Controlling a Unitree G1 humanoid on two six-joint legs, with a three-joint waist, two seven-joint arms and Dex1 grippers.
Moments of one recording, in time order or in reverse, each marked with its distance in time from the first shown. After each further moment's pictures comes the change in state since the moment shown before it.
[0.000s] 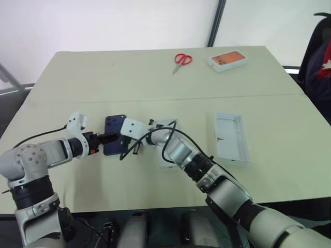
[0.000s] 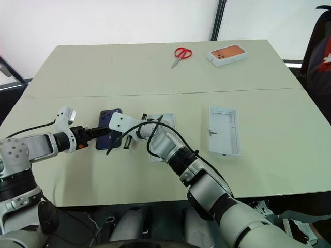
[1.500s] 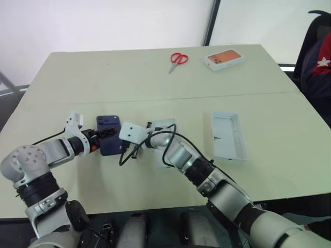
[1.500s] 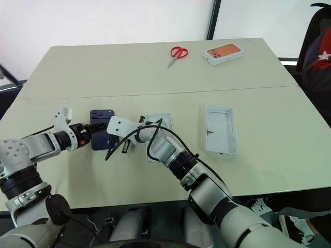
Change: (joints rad) left arm -0.069 -0.084 0.181 0.072 -0.032 0.044 0.113; right arm 0.044 -0.002 0.017 -0.061 -0.012 -0.014 0.020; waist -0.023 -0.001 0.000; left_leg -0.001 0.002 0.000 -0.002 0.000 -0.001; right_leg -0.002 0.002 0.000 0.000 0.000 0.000
